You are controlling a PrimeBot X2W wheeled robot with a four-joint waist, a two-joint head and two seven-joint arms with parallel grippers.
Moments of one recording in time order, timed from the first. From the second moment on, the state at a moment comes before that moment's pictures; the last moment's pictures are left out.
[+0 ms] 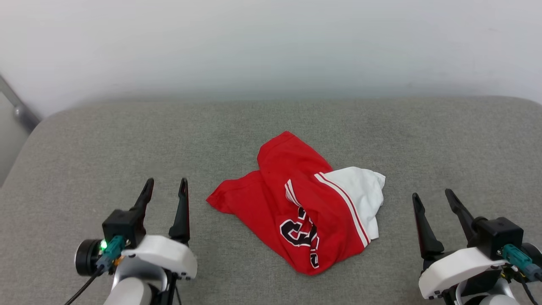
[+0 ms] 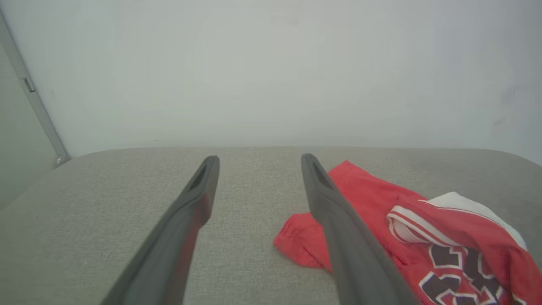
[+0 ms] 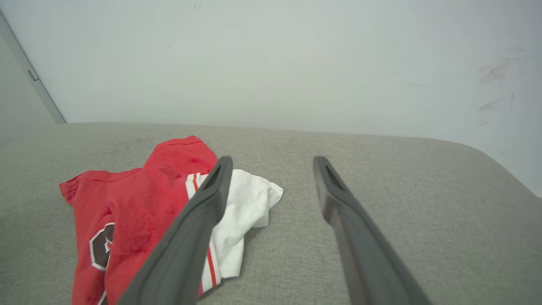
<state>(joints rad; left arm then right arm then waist) -0.19 0.24 -0.27 0.20 -0.39 0.13 -0.21 -0.02 -0.05 -0.01 0.03 0.07 0.13 -0.04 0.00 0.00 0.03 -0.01</state>
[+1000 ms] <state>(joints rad) -0.16 0.24 -0.32 0.11 -0.38 0.15 -0.22 -0.08 -0.07 -0.15 0.17 0.15 0.13 0.31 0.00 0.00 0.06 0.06</state>
